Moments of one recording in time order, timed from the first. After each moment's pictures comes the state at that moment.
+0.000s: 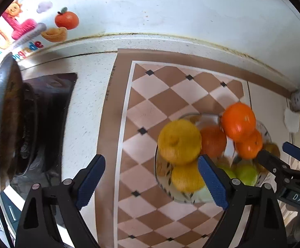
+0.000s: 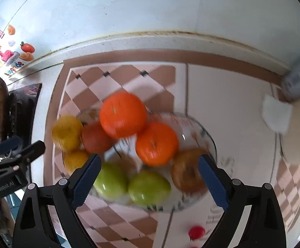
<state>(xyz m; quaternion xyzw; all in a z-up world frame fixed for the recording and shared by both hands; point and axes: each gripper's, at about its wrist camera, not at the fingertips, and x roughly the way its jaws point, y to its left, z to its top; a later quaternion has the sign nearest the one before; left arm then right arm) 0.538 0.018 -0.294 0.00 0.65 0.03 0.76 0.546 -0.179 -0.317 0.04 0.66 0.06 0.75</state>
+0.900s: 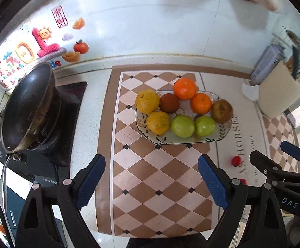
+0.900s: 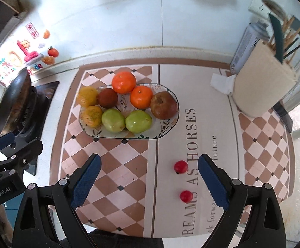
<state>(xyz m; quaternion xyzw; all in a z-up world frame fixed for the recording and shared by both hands) 0.379 -0.025 -0.190 0.03 0.56 -0.02 0.83 0.362 -0.201 -0.201 0.04 0.57 0.01 0.82</state>
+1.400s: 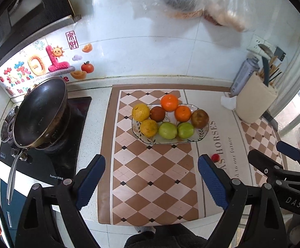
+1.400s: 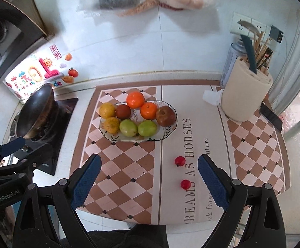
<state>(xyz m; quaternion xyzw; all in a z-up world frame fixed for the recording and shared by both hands) 0.311 -0.027 -0.117 0.02 0.50 -0.04 0.87 0.282 -0.205 -0.113 0.06 0.50 0.02 0.86</state>
